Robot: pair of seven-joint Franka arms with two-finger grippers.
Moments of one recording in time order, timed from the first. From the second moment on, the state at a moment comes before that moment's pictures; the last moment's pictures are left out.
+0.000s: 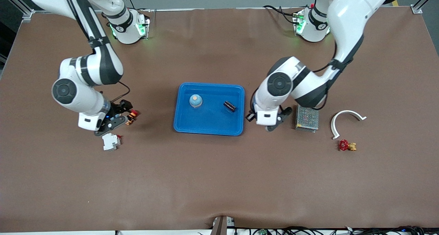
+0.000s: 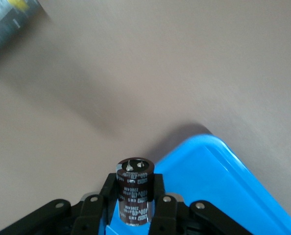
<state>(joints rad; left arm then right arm) -0.06 0.66 -0.67 -1.64 0.32 2.12 -1.58 0.20 0.26 -0.08 -2.01 0.03 2.17 -0.46</state>
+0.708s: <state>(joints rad) -0.34 0.82 -0.46 -1.52 0.32 2.32 -1.81 0.05 0.31 -0.08 -2.03 -0.01 2.27 -0.71</state>
